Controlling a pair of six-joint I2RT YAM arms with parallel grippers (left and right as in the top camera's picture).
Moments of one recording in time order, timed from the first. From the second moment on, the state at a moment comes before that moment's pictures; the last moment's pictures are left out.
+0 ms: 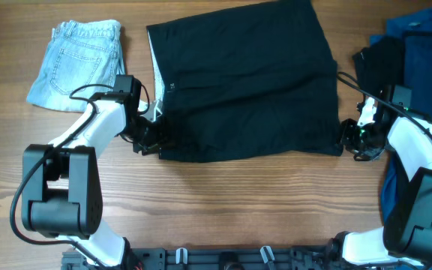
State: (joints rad) left arm -0.09 1.81 1.05 -0.82 0.54 -0.25; right arm -0.30 1.64 0.94 -0.77 -0.20 0.08
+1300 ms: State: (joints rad) left arm -0.09 1.81 1.05 -0.80 0.55 -0.25; right arm -0.31 1.67 0.87 -0.63 -0.34 0.14
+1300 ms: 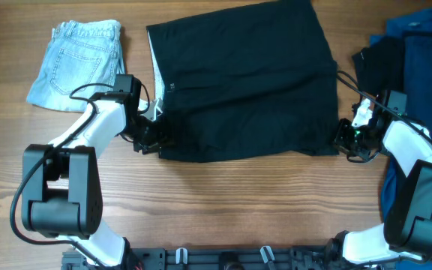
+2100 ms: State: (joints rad) left arm 0.00 1.81 1.05 -0.81 0.38 -0.31; right arm -0.36 1.67 0.89 -0.61 -0.14 0.07
